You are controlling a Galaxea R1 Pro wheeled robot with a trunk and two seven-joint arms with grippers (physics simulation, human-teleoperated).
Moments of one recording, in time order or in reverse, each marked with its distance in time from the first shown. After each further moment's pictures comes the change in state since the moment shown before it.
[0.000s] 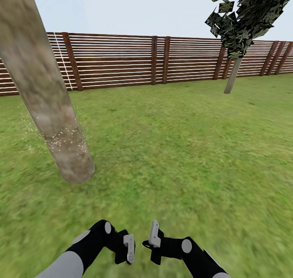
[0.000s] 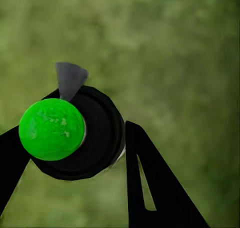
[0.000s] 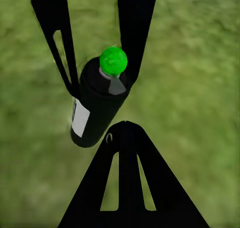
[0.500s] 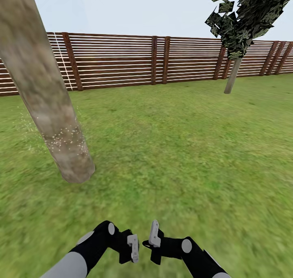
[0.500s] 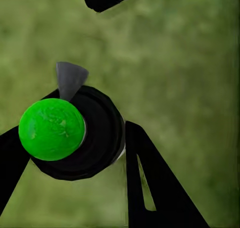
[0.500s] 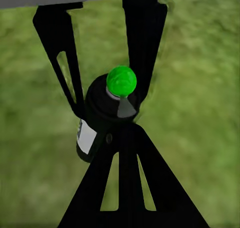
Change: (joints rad) left arm 0.000 -0.029 -0.003 0.015 -0.002 -0.012 0.039; right arm 0.000 0.000 0.000 -0.001 0.000 0.000 0.000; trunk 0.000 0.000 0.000
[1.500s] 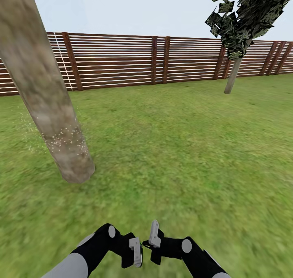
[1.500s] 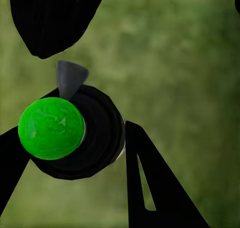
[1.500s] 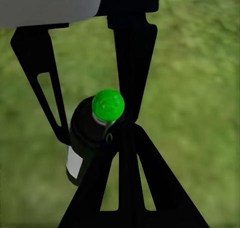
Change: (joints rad) left arm -0.002 -0.006 -0.024 0.042 0.066 -0.052 -0.001; right arm 0.000 0.000 -0.001 0.001 0.002 0.000 0.000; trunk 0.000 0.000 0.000
